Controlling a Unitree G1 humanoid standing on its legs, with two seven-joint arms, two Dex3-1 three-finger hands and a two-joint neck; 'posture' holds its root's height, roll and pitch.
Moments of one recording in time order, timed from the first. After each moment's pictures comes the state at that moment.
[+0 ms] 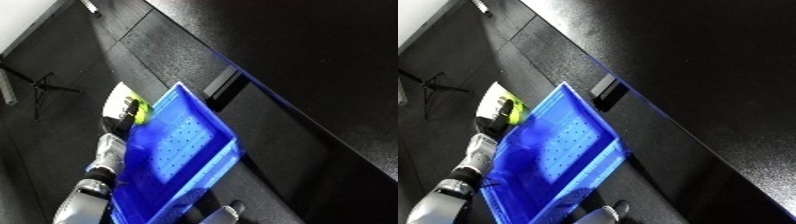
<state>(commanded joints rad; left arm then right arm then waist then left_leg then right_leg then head) -0.37 0.57 0.24 1.16 -1.28 -0.28 0.10 -0.16 -0.36 0.29 1.19 0.63 -0.05 0.22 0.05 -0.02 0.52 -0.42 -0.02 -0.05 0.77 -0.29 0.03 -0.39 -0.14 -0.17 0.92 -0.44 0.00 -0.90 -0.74</state>
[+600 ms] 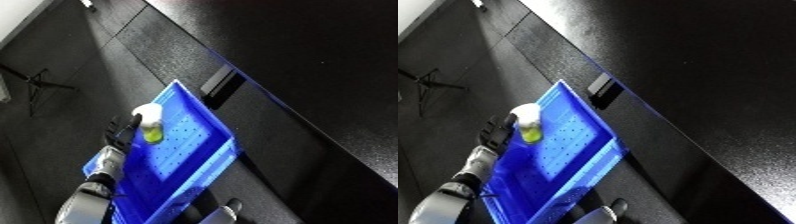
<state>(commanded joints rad) -0.38 0.58 0.23 1.30 -1.30 -0.21 0.02 -0.17 -0.37 0.30 1.19 0.62 -0.05 0.24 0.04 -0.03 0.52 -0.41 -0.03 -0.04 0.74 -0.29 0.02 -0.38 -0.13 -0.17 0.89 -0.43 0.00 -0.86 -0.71</state>
